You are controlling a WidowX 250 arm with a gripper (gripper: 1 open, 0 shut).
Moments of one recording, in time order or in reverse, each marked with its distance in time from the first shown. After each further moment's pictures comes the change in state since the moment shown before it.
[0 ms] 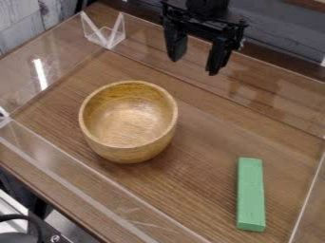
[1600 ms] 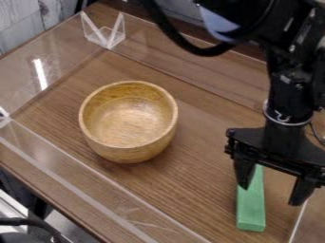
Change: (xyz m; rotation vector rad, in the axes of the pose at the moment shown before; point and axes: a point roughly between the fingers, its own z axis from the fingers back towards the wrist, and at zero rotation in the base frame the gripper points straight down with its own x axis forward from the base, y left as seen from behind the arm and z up) arm -0.058 -0.137 -0.075 -0.104 -0.055 0.069
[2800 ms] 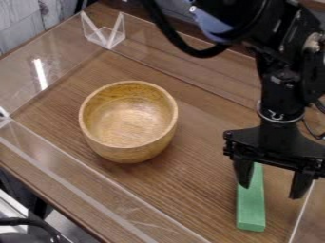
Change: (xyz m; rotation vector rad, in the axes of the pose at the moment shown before) arm 0.015 0.010 -0.007 -0.048 -0.013 0.121
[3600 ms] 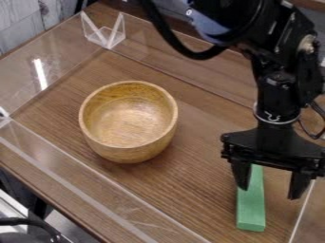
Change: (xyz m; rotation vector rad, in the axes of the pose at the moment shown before) arm 0.000 0.001 -0.003 -0.014 0.009 0.035
